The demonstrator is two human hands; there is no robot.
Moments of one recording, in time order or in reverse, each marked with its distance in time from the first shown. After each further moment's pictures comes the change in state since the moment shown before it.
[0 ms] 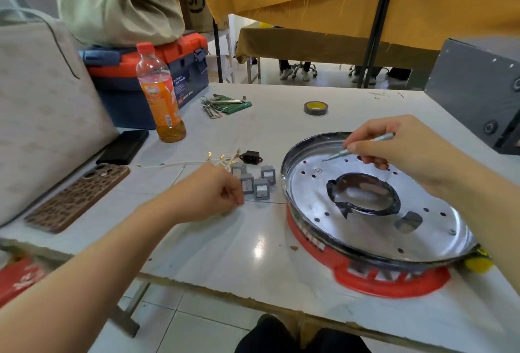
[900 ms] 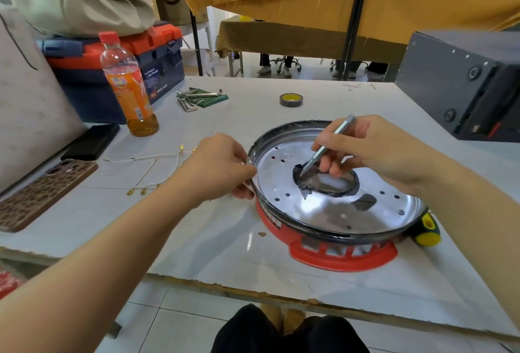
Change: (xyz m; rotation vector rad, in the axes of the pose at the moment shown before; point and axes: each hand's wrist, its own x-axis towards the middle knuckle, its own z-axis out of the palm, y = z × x) left_hand 0.016 0.073 0.005 -0.513 0.134 -0.255; right_hand -0.028 0.001 -0.007 0.199 -0.214 0.022
